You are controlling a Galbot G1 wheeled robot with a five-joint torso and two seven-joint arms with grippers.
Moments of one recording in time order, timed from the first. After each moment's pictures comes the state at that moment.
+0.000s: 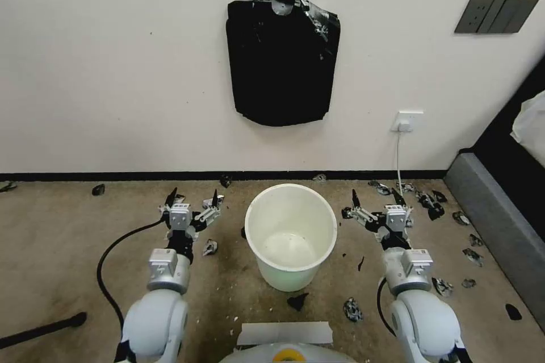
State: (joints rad) left arm 1.55 -1.50 -0.55 -2.00 0.00 0.00 0.00; right arm -1.55 1.50 0.55 2.00 0.00 0.00 0.00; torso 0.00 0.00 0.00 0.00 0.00
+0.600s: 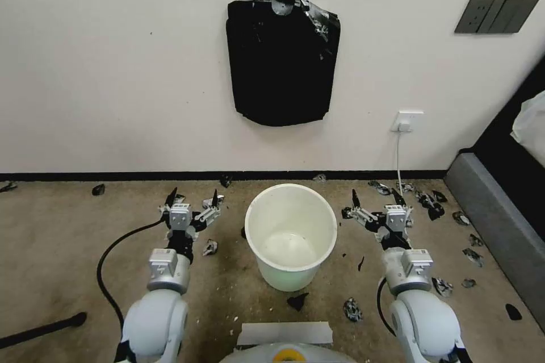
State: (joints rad) left arm 1.55 -1.50 -0.55 -2.00 0.00 0.00 0.00; right arm -1.55 1.50 0.55 2.00 0.00 0.00 0.00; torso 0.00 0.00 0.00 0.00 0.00
